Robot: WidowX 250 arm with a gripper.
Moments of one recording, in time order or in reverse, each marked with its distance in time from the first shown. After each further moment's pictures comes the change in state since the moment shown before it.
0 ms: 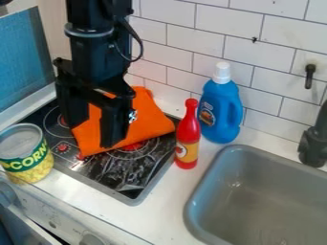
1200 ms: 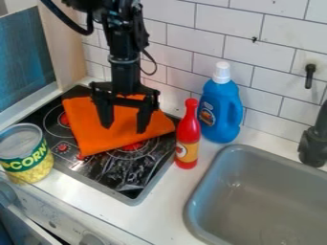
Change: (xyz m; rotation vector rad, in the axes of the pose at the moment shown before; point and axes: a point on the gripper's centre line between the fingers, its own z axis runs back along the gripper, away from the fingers) arm 0.105 0.054 -0.083 -0.034 0.036 0.425
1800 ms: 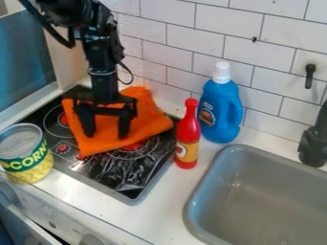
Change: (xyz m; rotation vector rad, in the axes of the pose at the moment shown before) arm 0.012 0.037 -0.029 -0.015 0.040 0.111
